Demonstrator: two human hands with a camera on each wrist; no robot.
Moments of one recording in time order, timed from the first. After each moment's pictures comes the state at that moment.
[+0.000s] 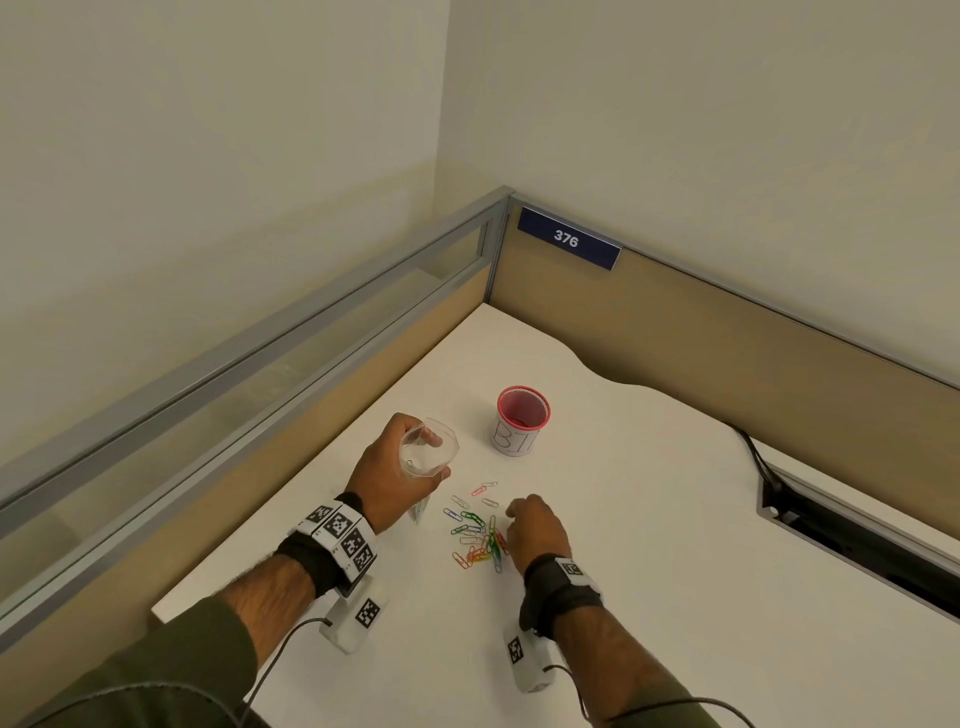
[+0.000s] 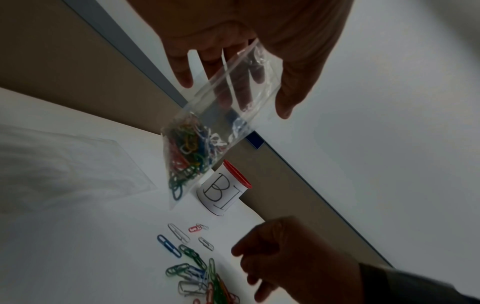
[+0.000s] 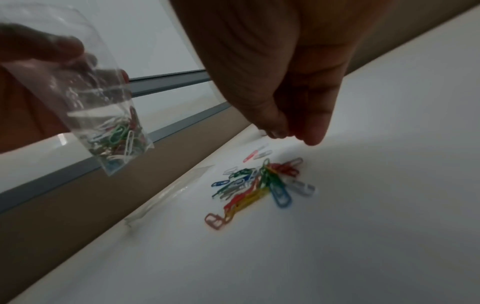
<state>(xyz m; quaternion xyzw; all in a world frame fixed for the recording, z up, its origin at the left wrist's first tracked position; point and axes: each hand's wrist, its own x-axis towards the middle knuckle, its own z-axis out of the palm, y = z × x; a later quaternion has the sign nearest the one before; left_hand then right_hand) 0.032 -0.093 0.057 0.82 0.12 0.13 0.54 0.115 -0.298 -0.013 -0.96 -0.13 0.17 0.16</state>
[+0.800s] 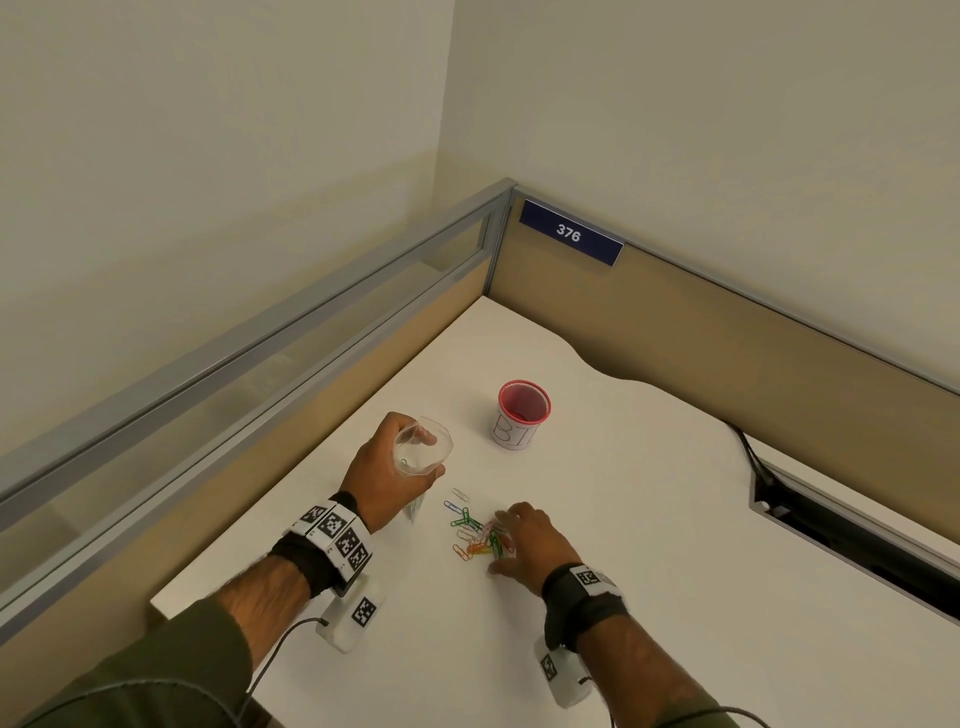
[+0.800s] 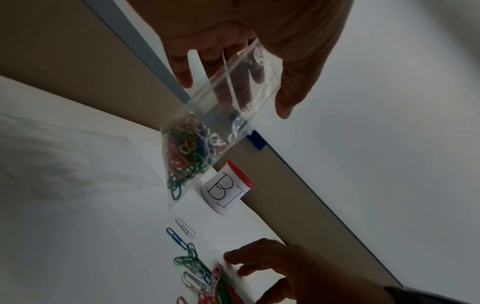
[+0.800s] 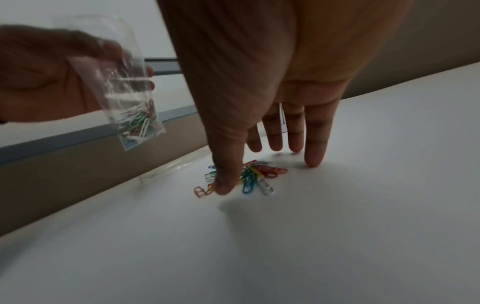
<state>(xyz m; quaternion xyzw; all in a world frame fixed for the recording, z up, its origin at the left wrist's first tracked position) 0.025 -0.085 0.049 0.81 0.13 0.13 0.56 0.099 -0.320 -0.011 -0.93 -0.27 0.24 0.09</state>
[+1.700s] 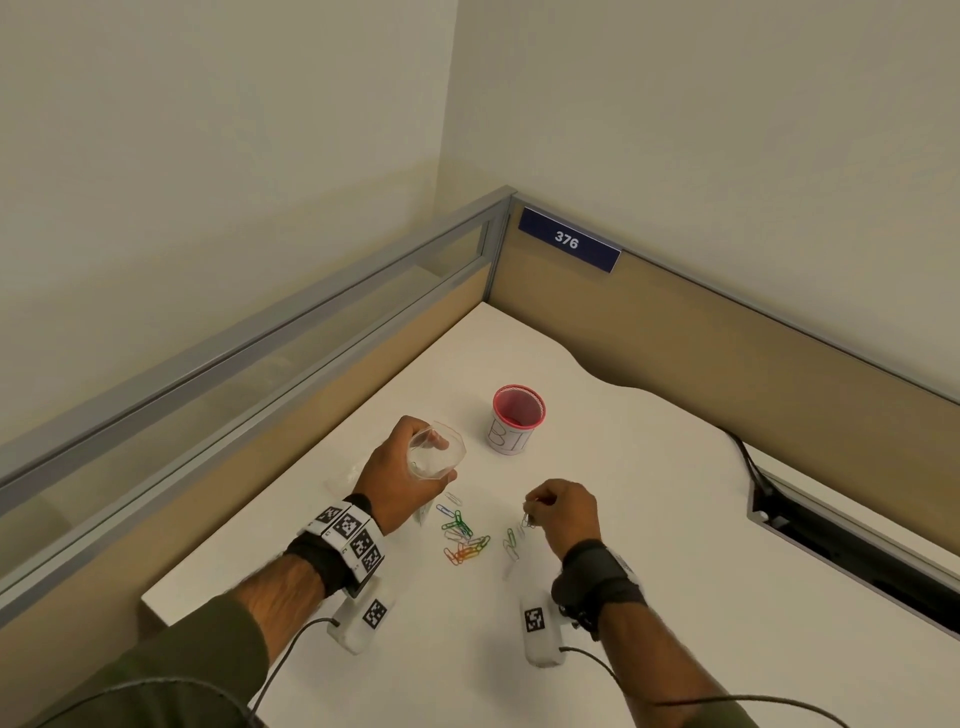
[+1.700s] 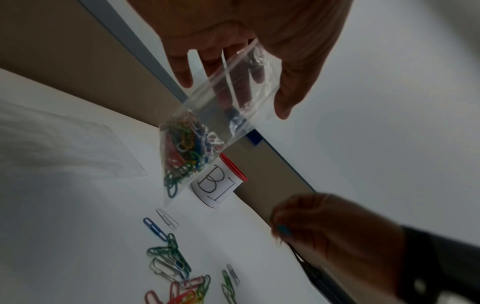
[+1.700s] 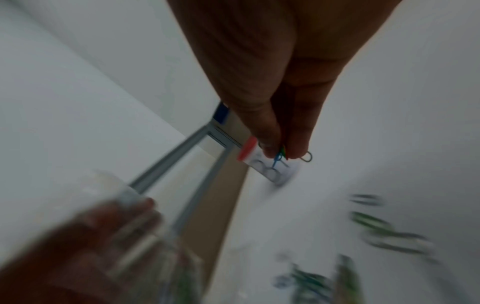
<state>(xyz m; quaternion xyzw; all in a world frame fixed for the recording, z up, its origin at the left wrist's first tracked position) 0.035 -0.108 0.050 0.81 0.12 0.12 0.56 0.128 -0.331 0.032 -0.92 -0.06 0.14 0.36</state>
